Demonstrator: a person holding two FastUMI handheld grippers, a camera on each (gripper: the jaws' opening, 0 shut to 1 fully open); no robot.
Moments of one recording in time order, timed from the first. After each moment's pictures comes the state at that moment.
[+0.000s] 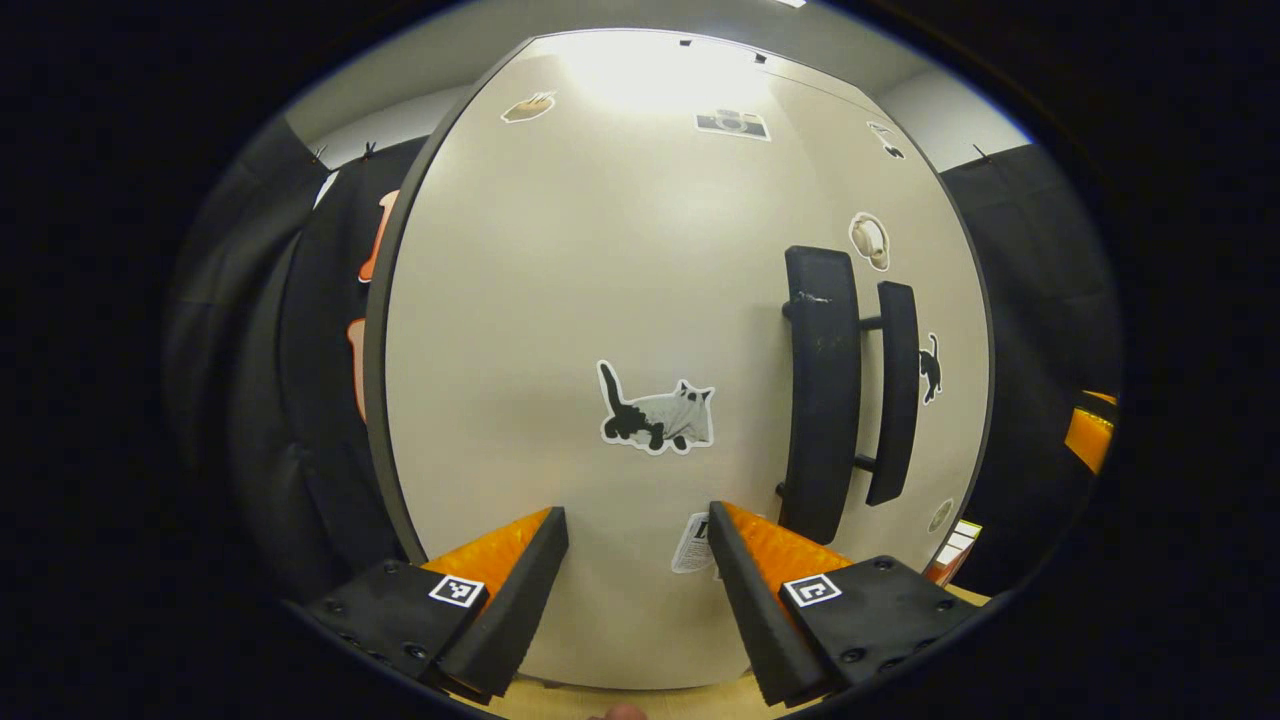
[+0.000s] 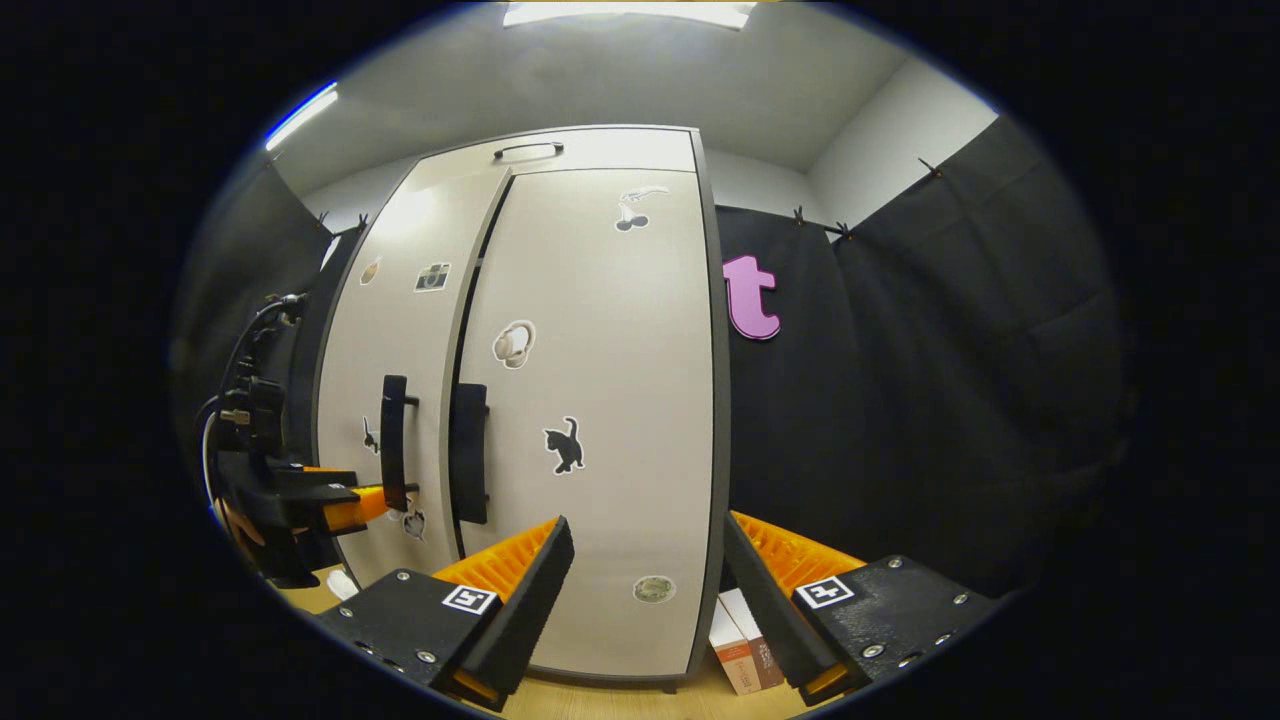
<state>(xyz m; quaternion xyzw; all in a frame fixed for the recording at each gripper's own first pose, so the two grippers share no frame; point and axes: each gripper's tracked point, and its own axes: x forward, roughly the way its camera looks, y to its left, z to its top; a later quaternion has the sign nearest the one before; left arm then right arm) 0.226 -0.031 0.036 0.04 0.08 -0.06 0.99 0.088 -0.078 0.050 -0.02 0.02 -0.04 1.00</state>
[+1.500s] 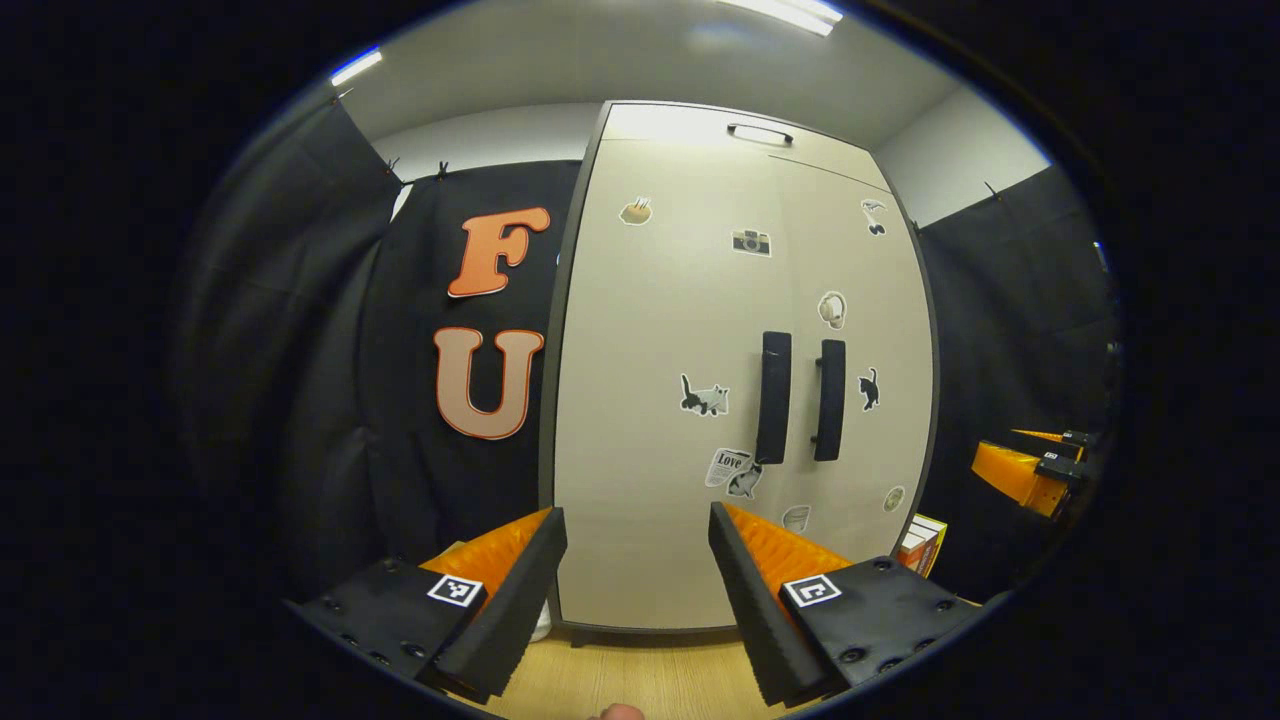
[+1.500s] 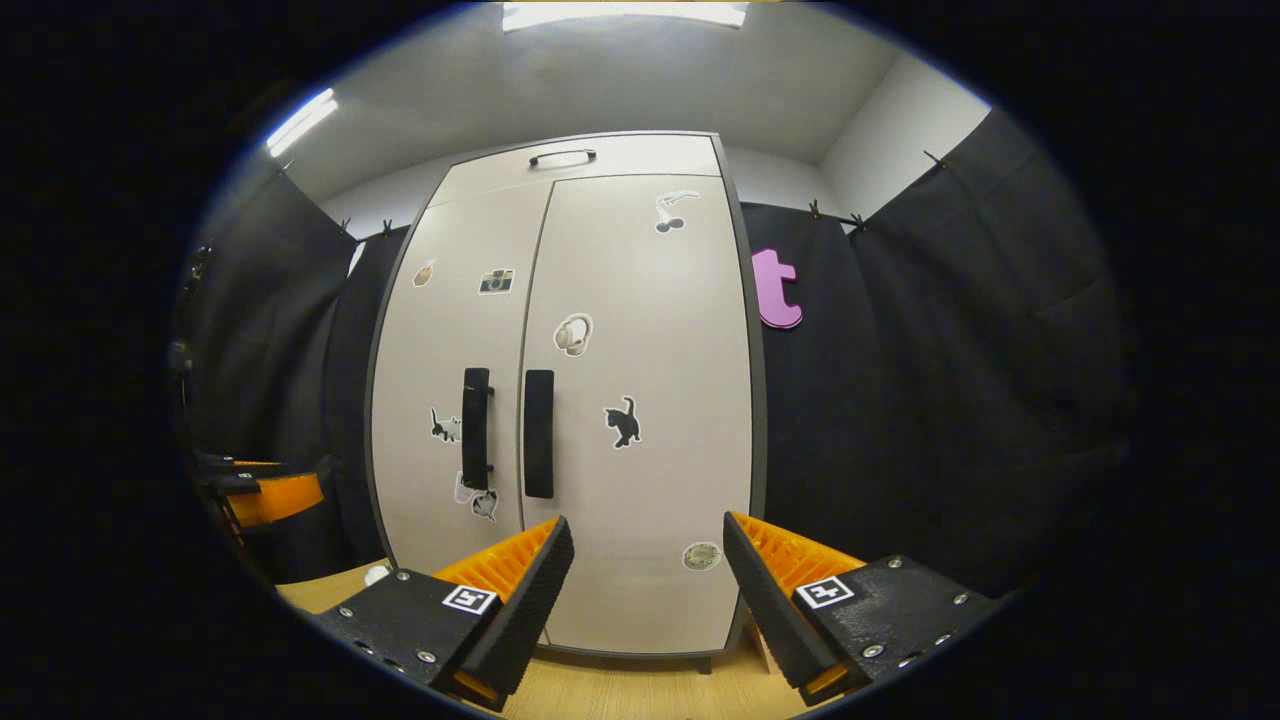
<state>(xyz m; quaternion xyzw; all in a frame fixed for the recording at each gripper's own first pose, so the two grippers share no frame) 0.159 -0.001 0.064 0.02 0.02 -0.01 1.00 0.041 -0.037 0.040 -0.01 0.03 -0.01 1.00</state>
